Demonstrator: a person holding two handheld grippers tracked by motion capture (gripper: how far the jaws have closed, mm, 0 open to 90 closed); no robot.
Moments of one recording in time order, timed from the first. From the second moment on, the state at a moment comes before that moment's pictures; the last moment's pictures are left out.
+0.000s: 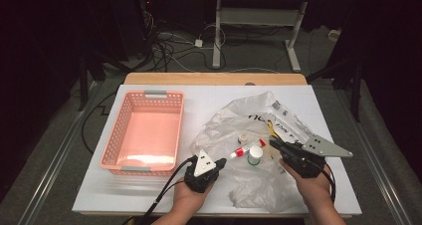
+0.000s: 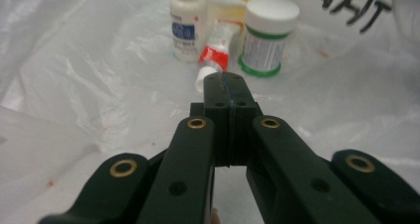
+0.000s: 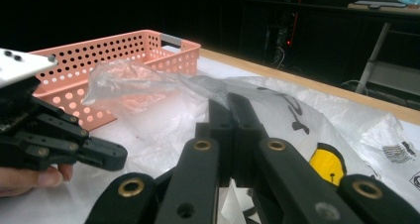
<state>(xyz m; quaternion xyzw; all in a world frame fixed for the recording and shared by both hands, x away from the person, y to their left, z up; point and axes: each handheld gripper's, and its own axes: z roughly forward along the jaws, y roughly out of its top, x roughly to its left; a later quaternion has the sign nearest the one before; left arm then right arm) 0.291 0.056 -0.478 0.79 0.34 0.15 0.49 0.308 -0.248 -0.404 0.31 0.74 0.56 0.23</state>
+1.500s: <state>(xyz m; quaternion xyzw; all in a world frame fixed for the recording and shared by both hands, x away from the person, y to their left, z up) 0.321 0.053 -0.379 0.71 0.29 0.28 0.58 0.327 -0.240 -0.375 0.32 0.69 0.59 0.28</state>
